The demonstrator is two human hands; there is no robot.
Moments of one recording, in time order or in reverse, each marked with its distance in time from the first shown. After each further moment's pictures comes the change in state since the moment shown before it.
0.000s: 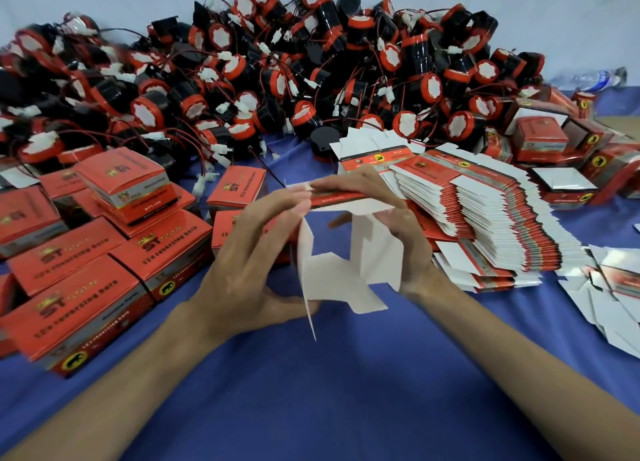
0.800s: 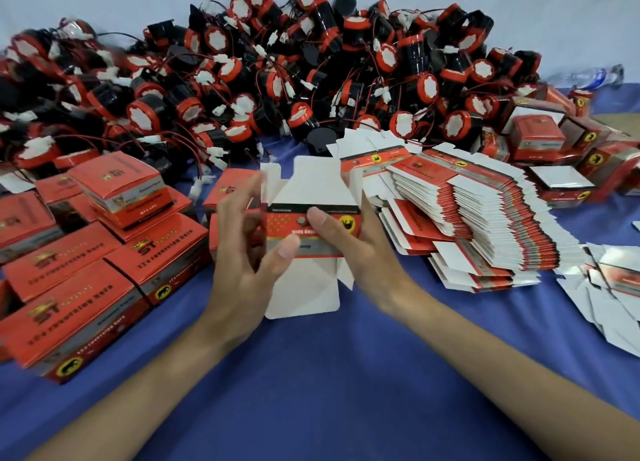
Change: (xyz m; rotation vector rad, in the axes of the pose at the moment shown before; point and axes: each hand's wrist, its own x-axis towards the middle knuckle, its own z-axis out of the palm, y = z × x) left_hand 0.006 0.024 0.005 -0.609 0.217 -0.795; right_hand -0.010 0.014 0.021 0.083 0.181 0.209
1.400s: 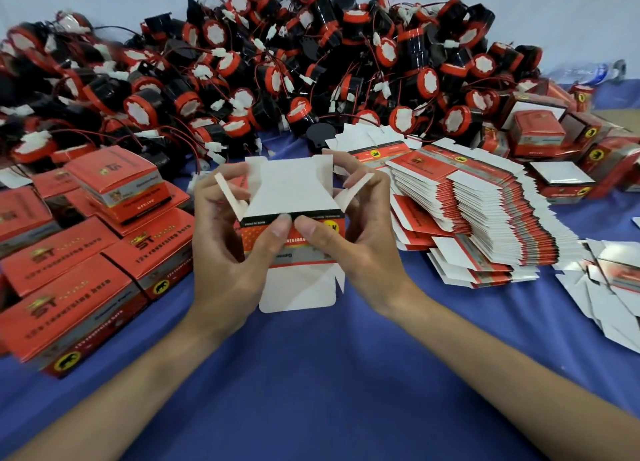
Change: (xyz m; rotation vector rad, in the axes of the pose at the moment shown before) left_hand 0.006 0.004 -0.003 0.051 0.088 0.116; right_hand -0.007 -0.006 0.010 0.054 0.036 -0.205
